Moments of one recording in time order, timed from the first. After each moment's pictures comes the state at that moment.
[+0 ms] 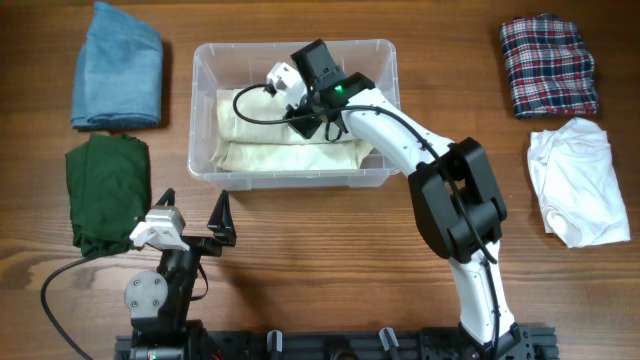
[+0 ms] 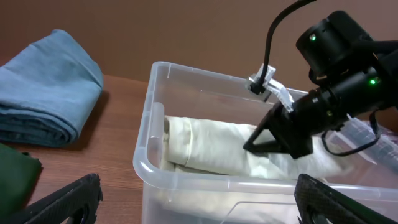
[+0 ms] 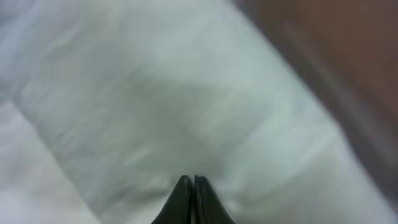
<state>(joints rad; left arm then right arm) 0.04 0.01 0.01 -0.06 0.18 -0.25 0.58 2.26 1.77 -0.57 -0.21 -0.35</state>
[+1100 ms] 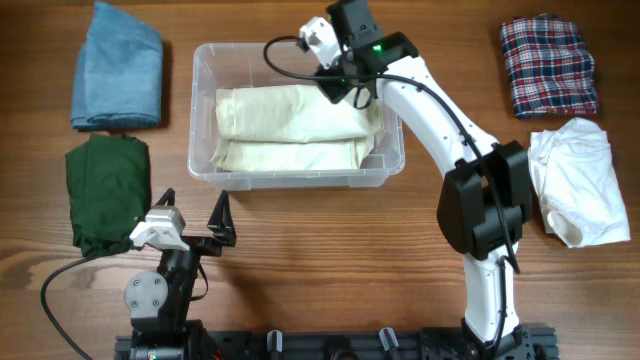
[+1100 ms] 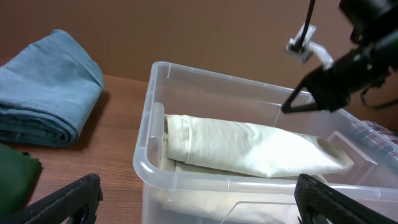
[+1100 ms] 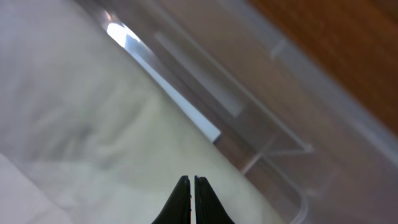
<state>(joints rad) 0.04 0.01 0.01 -0.06 0.18 -0.25 0.45 2.21 1.95 -0.76 -0.13 -0.33</state>
